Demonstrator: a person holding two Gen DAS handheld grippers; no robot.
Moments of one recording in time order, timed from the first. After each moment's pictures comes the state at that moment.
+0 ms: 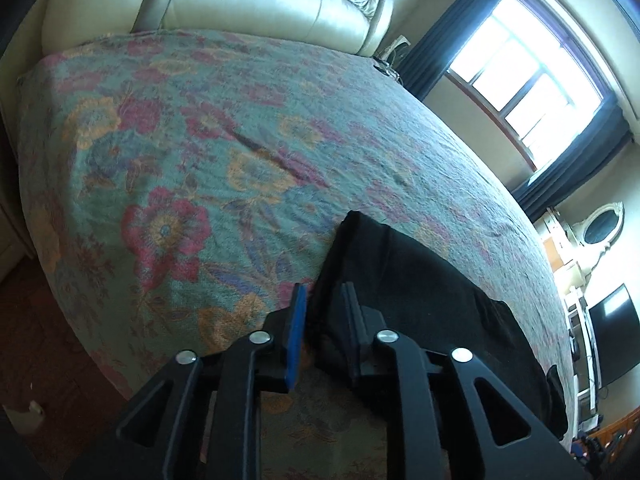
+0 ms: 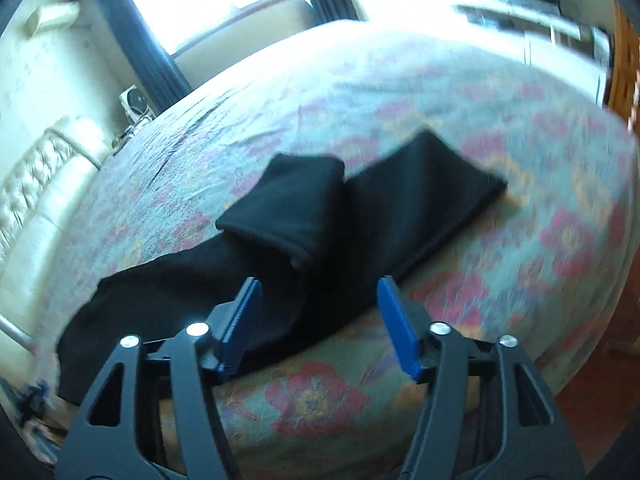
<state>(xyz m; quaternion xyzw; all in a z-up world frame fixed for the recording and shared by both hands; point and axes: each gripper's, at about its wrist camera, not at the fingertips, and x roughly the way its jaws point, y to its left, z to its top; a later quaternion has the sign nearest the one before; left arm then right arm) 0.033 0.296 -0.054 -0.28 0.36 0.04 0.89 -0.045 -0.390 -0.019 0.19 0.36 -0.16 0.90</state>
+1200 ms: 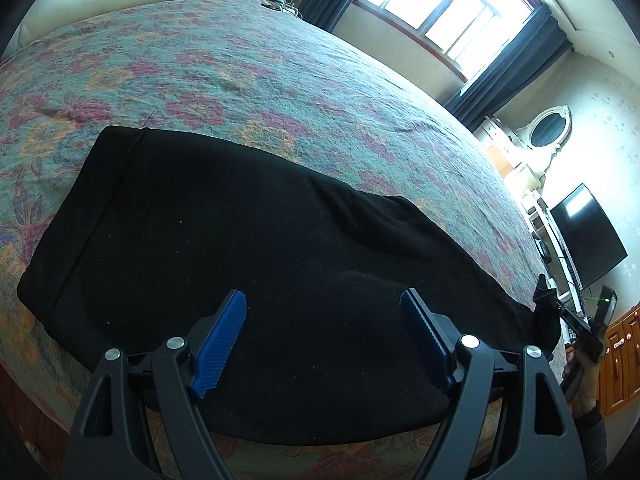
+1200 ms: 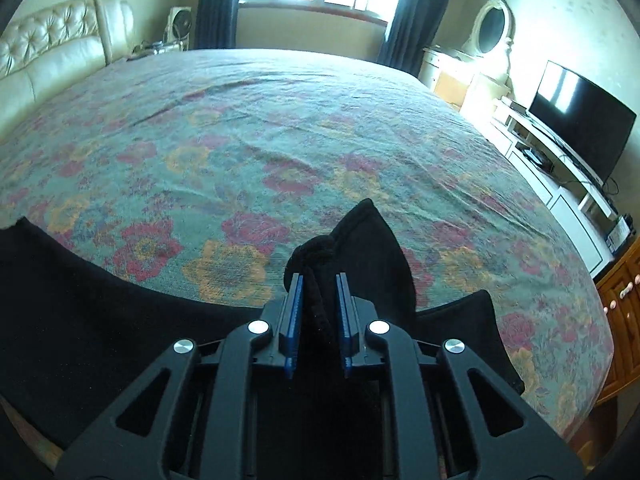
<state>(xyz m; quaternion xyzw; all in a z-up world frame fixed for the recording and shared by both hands) 0.075 0.131 -0.070 -0.22 0.43 -0.11 0.87 0.077 -0.380 -0.029 -0.01 0.38 -0.14 0.91</state>
